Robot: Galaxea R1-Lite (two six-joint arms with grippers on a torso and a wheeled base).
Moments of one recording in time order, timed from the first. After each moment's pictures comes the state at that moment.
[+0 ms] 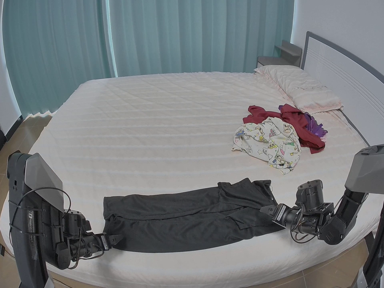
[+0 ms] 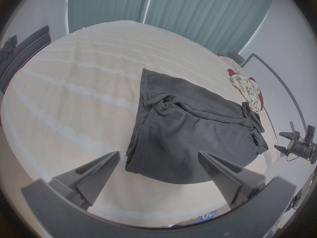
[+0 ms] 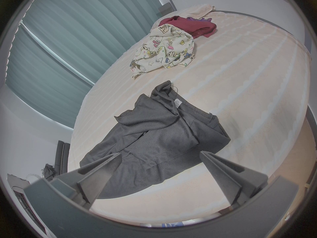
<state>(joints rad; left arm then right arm) -0.04 2.44 -0.07 -1.55 -0.13 -0.34 0.38 2.12 -0.39 -1.01 -0.08 0.81</state>
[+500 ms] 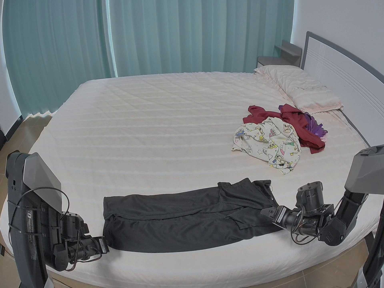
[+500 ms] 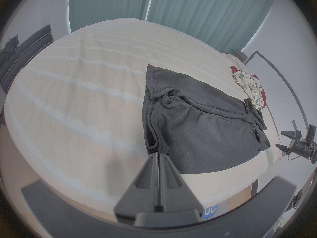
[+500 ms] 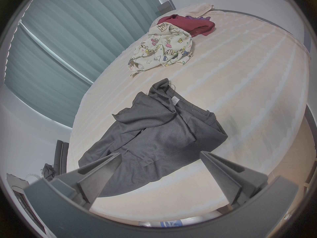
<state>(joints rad) -0.04 2.43 -0.02 -1.55 -0.11 -0.34 0.38 2.12 -0.38 -1.01 -0.08 0.81</state>
